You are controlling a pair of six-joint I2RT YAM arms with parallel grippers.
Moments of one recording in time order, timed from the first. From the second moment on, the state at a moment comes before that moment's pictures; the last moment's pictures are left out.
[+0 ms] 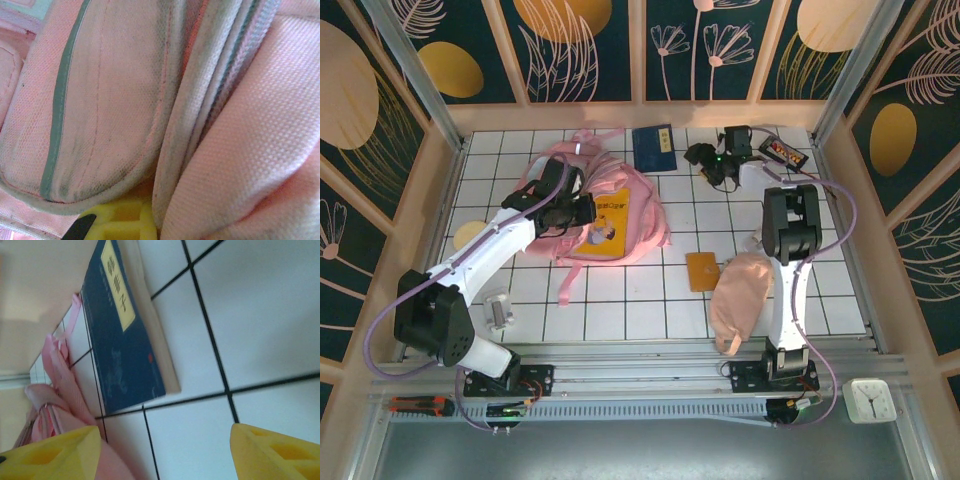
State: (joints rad) left arm -0.45 1.50 1.20 -0.60 0.07 -0.54; right arm 0.15 2.29 1.74 -0.19 -0.47 0.78
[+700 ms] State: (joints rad) left arm -0.40 1.53 1.19 -0.59 0.07 -0.52; right arm 0.19 2.66 2.22 -0.17 -0.60 0.73
